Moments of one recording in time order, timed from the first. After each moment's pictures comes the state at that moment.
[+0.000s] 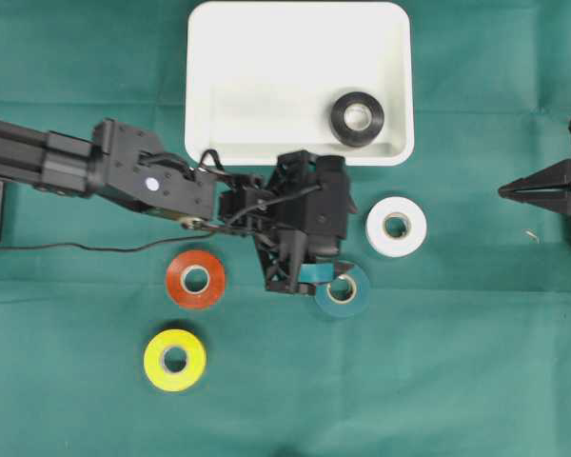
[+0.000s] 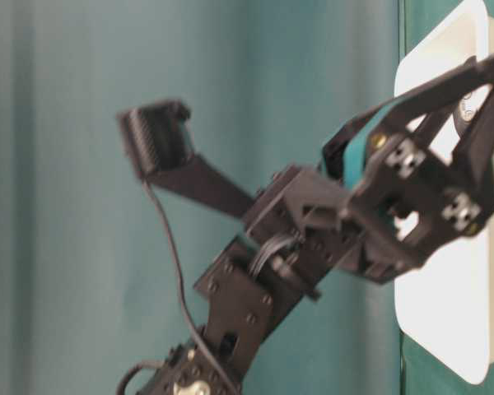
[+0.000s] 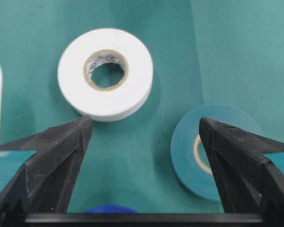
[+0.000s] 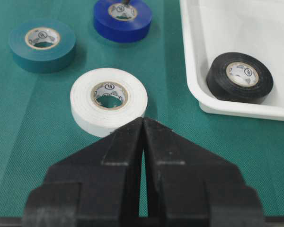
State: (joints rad) left arm -0.07 0.27 0.33 -0.02 0.02 0.06; right arm -0.03 -1.19 1.55 -0.06 -0.06 0.08
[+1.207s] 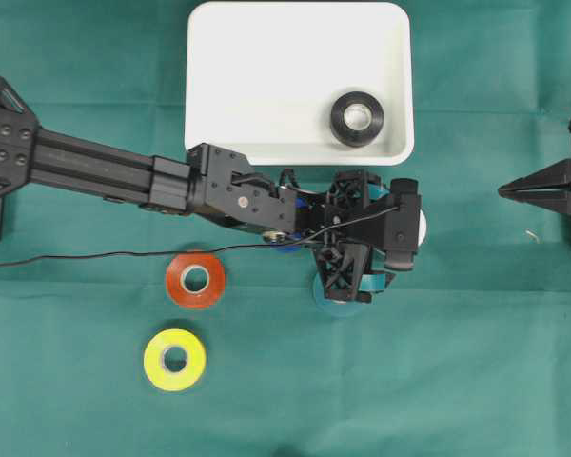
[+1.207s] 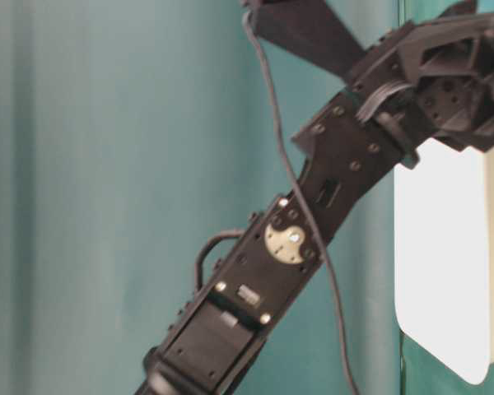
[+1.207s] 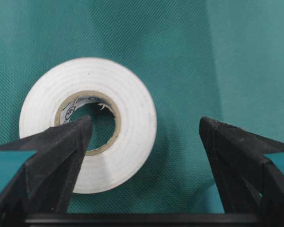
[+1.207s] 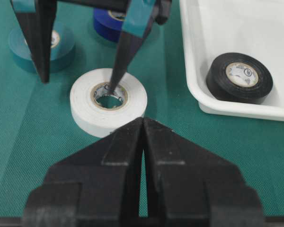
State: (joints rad) left arm -0.07 0.56 0.02 -0.02 0.16 0.06; right arm -0.03 -1.19 1.55 -0.06 -0.06 0.08
